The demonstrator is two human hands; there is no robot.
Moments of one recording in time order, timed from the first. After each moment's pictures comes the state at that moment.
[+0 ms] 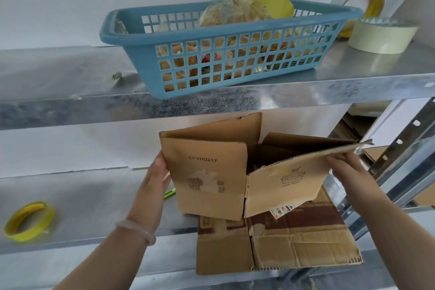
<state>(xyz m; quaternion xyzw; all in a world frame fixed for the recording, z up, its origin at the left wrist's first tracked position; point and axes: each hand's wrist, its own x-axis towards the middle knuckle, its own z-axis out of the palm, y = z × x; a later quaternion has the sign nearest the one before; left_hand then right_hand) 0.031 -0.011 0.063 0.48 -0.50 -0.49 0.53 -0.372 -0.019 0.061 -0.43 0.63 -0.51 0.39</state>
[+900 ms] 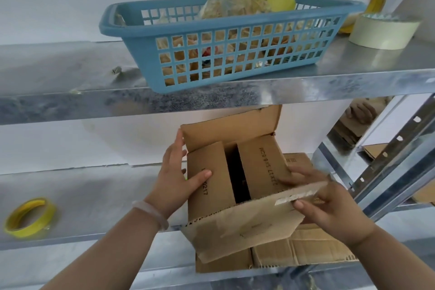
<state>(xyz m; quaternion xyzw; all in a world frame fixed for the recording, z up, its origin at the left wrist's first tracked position) 0.008 -0.023 0.072 0.54 -0.68 -0.30 0.41 -0.319 0.032 0.069 -0.74 0.49 -0.38 0.27</state>
